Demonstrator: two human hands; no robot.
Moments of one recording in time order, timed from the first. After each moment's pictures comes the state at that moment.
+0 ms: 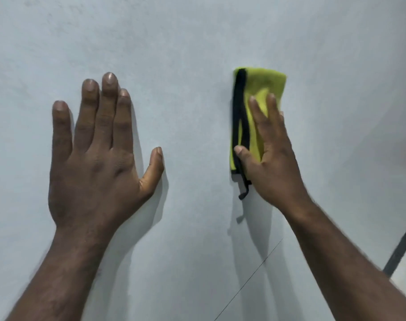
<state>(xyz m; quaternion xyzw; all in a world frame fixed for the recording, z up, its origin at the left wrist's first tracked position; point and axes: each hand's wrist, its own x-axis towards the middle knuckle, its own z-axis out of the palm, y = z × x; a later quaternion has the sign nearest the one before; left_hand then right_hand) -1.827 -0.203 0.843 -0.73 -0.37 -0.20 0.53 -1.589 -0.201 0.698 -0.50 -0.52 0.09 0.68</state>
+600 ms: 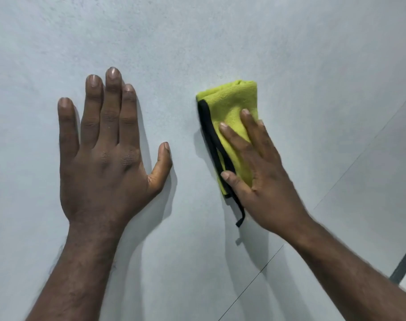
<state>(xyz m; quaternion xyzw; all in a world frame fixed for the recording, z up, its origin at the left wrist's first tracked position) -1.824 -0.204 0.840 -0.71 -0.36 -0.21 0.56 -1.622 -0.215 0.675 -0.46 -0.61 0.05 0.65</state>
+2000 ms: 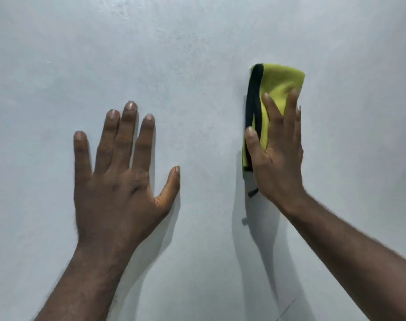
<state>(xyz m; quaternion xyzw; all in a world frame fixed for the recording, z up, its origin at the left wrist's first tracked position) -1.936 -0.252 0.876 -0.69 -0.39 -0.23 0.56 -1.698 -0.201 0.771 -0.49 -0.48 0.02 0.73</state>
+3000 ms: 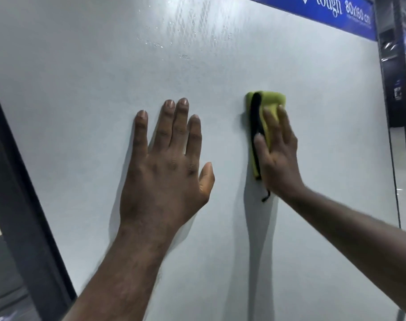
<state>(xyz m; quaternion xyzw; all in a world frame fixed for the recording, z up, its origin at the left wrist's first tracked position) -2.065 -0.289 0.918 -0.67 -0.40 -0.26 0.57 -1.814 -0.238 0.866 -0.50 -0.53 -0.22 0.66</state>
